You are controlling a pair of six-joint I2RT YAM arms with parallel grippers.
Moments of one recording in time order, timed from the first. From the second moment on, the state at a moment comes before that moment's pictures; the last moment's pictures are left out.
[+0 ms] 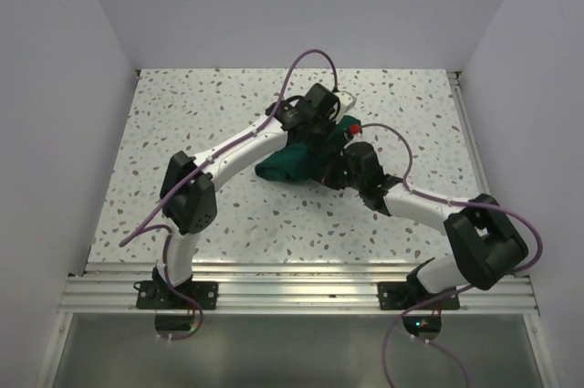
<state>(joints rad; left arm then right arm) -0.80 2.03 1.90 -0.75 -0.04 -0.07 0.59 1.46 0.68 0.26 -0.12 0.87</state>
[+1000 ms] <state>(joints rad) -0.80 2.03 1.90 -0.75 -0.03 -0.07 0.71 1.42 0.68 0.25 -0.07 0.89</state>
